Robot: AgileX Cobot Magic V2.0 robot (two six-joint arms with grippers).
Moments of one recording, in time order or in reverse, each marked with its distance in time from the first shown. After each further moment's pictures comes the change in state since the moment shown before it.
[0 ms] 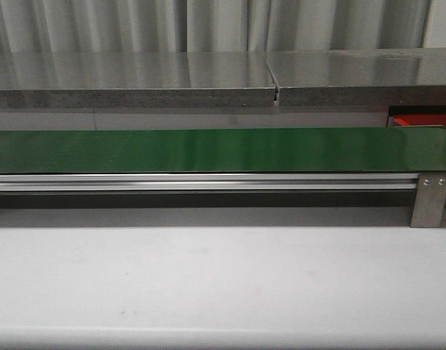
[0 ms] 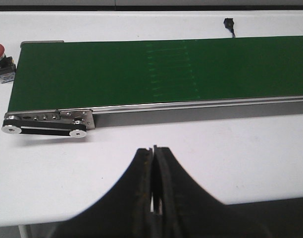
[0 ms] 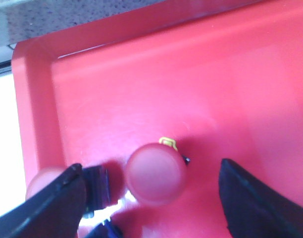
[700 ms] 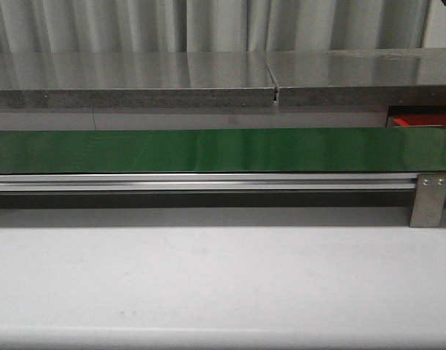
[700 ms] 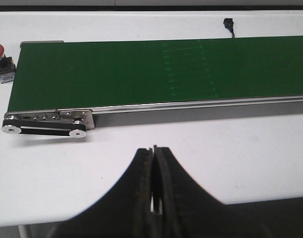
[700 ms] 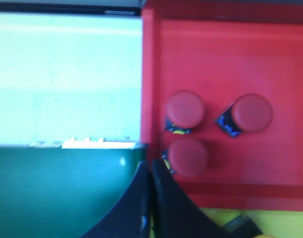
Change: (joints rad) left arm 0.000 0.000 0.000 0.000 0.000 0.000; right arm 0.192 -0.241 0.055 -0.086 0.257 -0.064
